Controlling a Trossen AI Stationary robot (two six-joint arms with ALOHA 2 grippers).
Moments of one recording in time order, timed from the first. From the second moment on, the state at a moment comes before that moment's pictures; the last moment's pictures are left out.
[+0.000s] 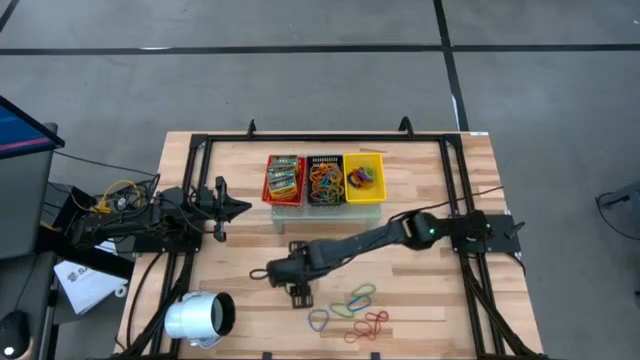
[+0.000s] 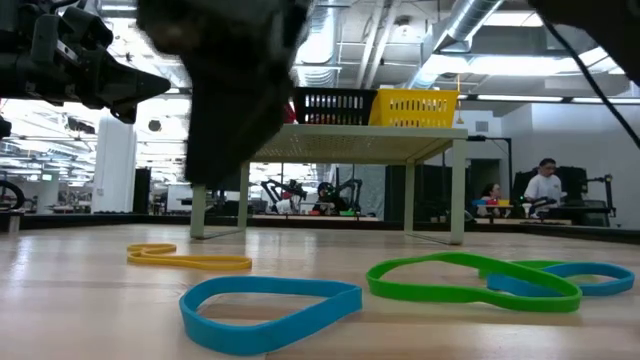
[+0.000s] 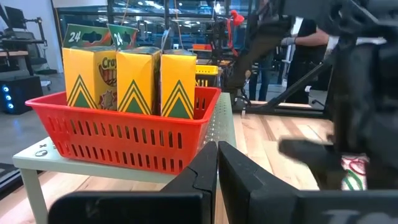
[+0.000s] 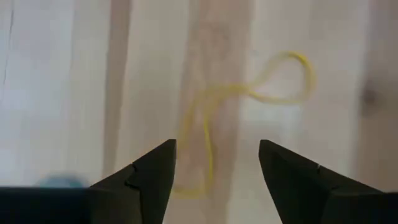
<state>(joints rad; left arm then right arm) 0.14 0.00 0.01 0.02 -0.01 -0.03 0.28 2.52 2.34 -1.03 0.05 0.16</state>
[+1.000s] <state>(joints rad) 0.14 0.00 0.01 0.02 -0.01 -0.03 0.25 2.62 2.33 -1.07 0.01 0.26</state>
